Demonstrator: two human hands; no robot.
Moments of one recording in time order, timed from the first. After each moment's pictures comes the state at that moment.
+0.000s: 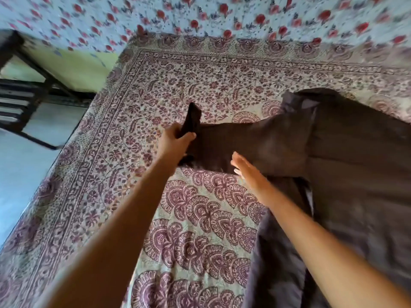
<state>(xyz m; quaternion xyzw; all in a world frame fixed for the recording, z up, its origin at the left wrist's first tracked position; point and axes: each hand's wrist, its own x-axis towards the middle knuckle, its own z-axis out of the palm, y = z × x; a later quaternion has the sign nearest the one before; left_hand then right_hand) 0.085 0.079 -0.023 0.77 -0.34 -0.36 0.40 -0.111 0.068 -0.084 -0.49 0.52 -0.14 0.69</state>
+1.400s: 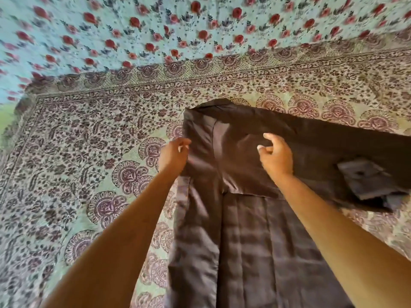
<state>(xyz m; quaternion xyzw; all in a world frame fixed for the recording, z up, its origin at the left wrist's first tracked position) -0.139 -0.039 -0.069 0.74 -0.54 -0.32 0.24 -0.382 -0.020 -0.064 -0.52 0.73 -0.34 0.28</state>
